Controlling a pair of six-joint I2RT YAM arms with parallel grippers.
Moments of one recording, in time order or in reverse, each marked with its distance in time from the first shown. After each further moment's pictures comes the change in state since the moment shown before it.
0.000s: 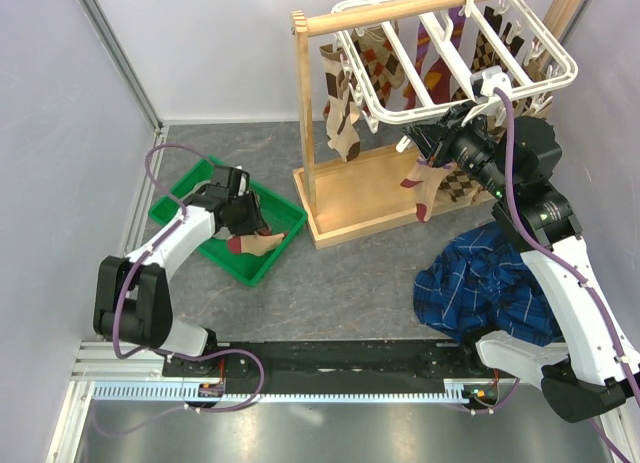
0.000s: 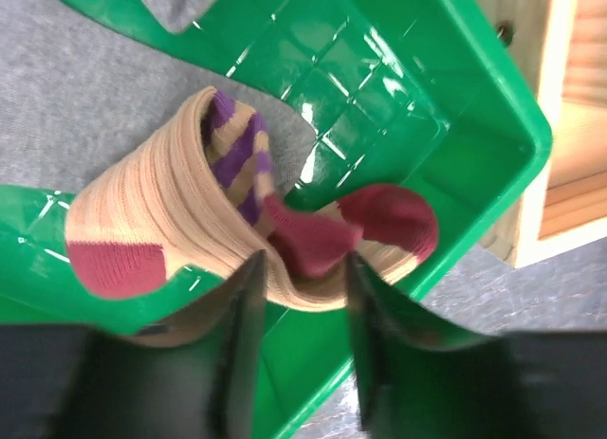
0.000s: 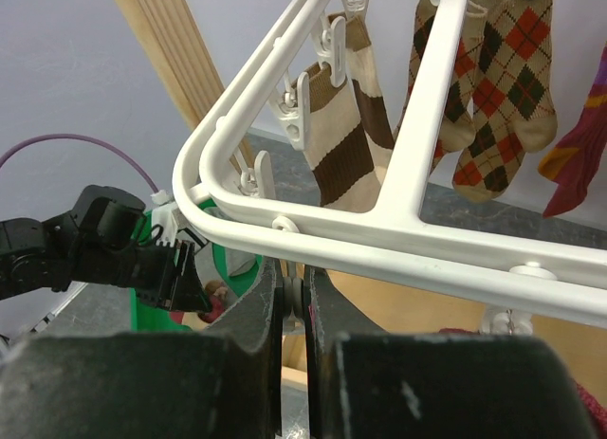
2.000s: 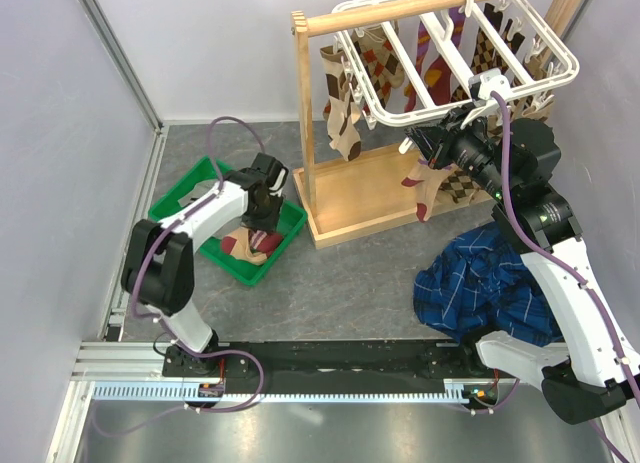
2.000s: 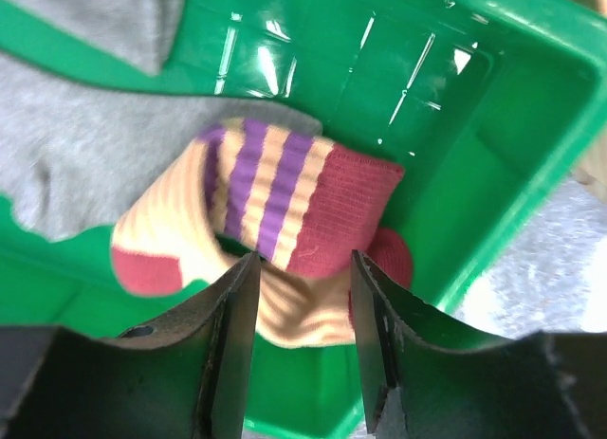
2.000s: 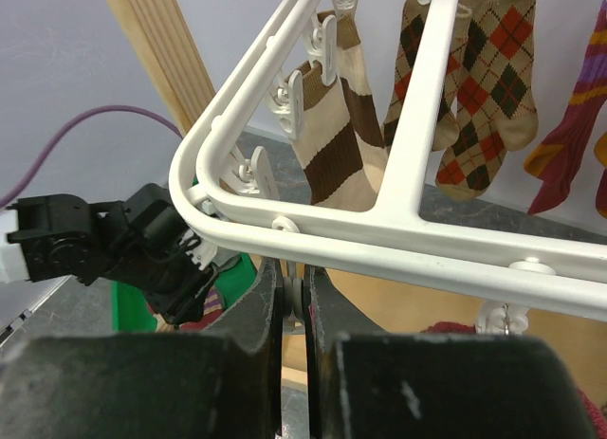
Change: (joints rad) left arm -0.183 0.202 0.261 -0.261 -0.224 0.331; right arm 0.000 -0.009 -0.014 -0.007 0.018 -0.042
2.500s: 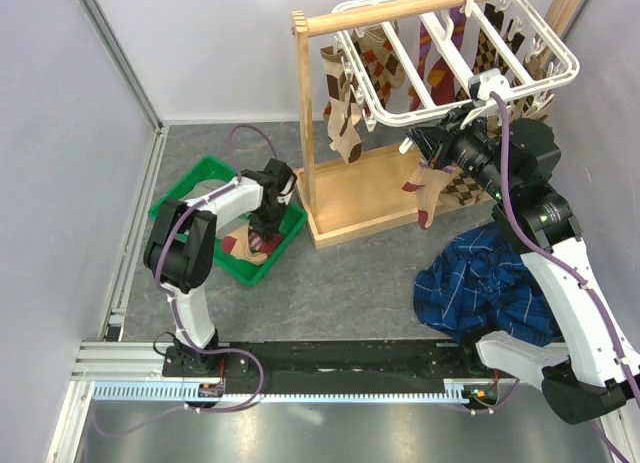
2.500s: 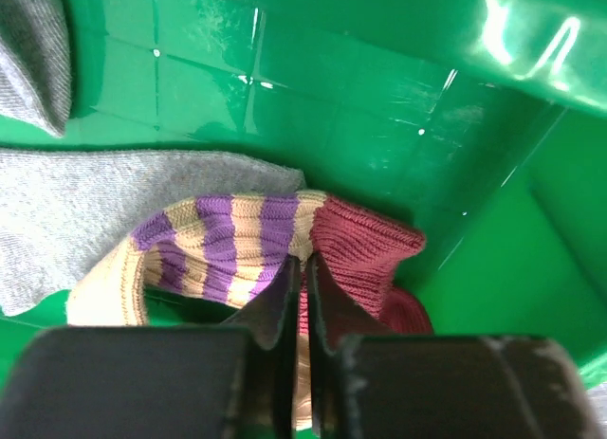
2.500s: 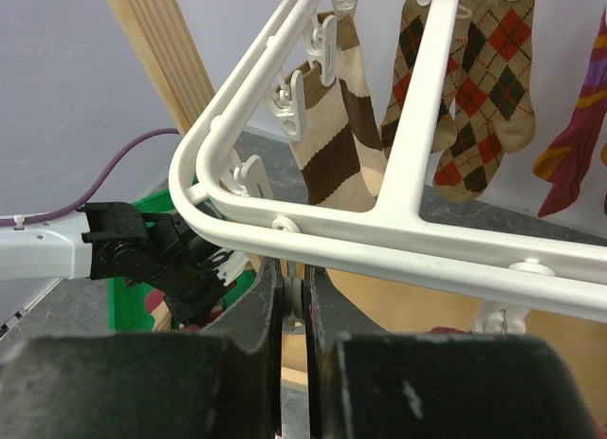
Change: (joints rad) left arm -0.005 0.224 0.061 -0.010 0.014 0.072; right arm 0.000 0.000 0.000 0.000 0.000 -0.010
